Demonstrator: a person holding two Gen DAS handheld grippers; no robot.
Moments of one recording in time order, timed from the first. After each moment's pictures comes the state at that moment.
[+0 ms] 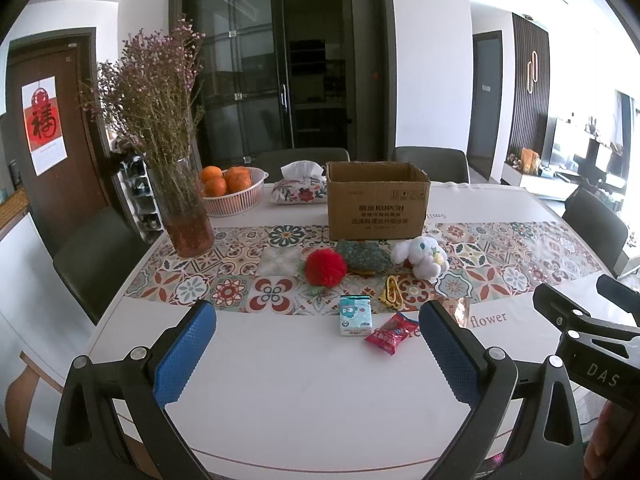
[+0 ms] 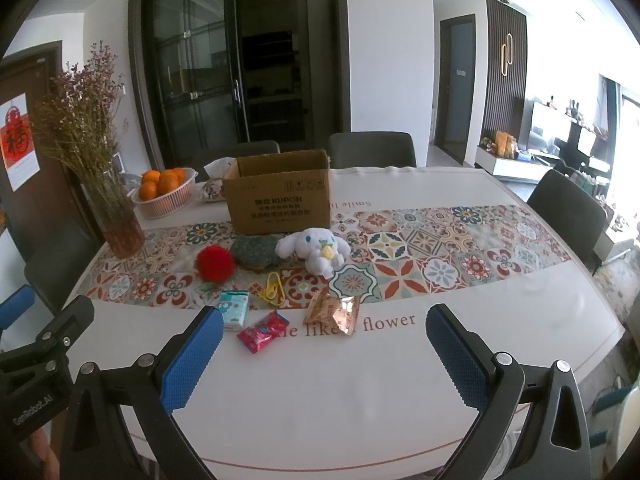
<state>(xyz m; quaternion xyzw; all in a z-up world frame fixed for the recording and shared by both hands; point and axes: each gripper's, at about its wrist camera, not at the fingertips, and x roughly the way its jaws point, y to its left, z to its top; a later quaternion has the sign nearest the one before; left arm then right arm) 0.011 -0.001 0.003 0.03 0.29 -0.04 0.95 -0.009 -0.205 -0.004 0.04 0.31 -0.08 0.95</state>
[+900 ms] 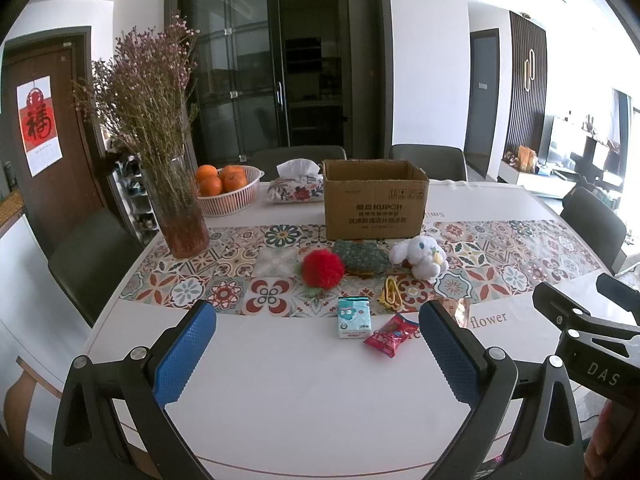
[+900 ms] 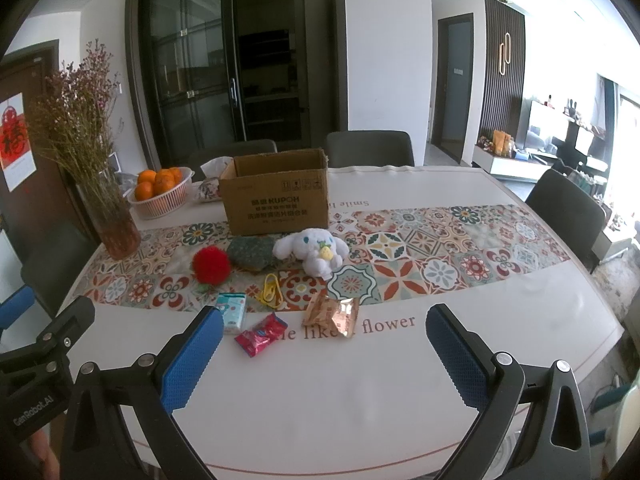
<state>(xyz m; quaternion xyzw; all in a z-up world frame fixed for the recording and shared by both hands) 0.019 -0.002 0.002 0.04 0.30 -0.04 0.95 -0.004 -0.208 -0.006 0.04 0.32 -0.08 0.94</state>
